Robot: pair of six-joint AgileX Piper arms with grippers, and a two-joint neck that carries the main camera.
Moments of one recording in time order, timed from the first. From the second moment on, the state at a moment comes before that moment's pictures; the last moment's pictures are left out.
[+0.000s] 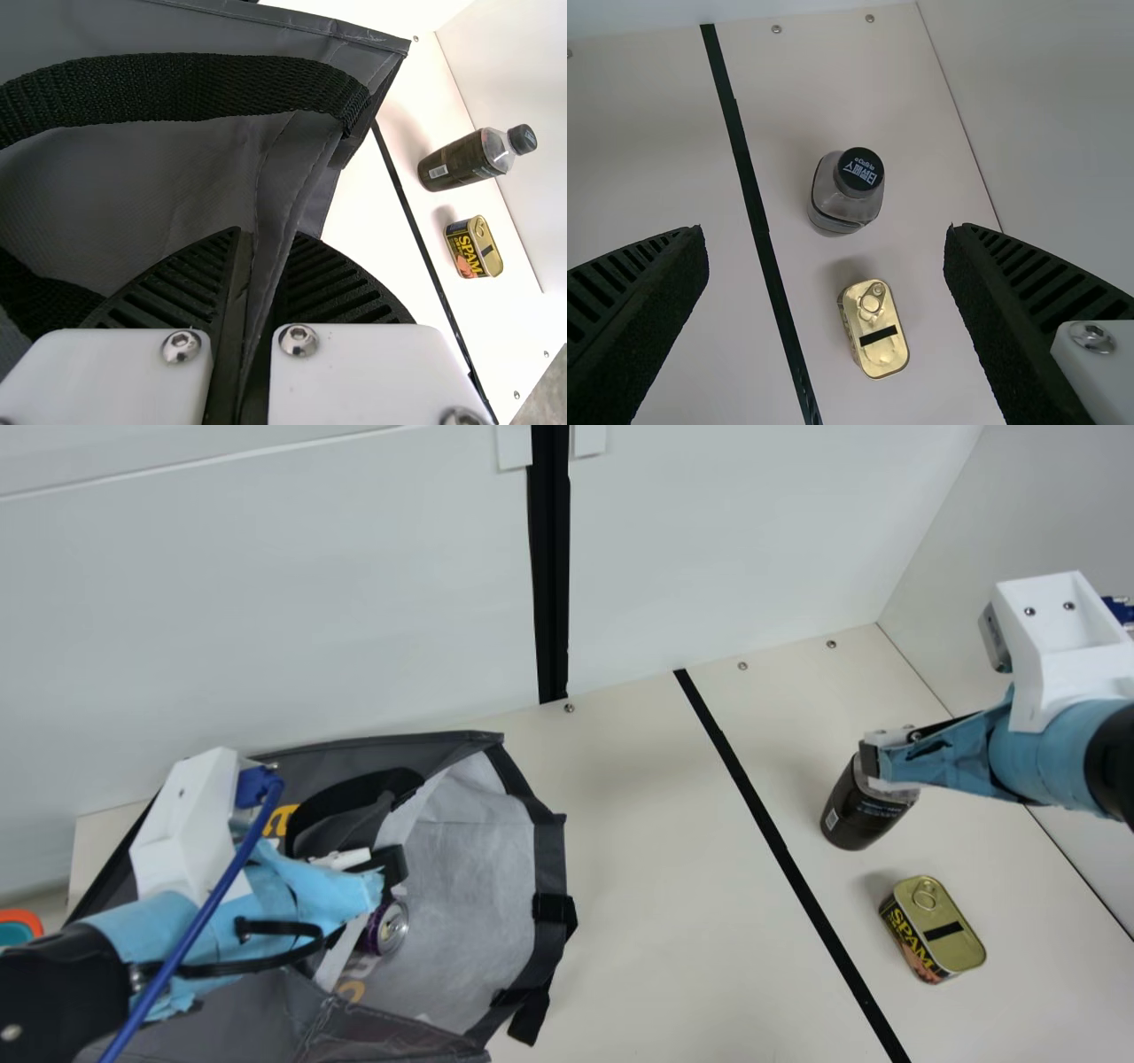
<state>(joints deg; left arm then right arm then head) -30.1 85.6 -80.1 -27.9 47.2 -5.2 -19.8 69.6 -85.9 -7.5 69.8 -5.7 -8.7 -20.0</state>
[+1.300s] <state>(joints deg) -30.1 85.6 -80.1 -27.9 47.2 -5.2 -29.6 84.4 -88.5 0.0 69.8 -13.4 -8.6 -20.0</state>
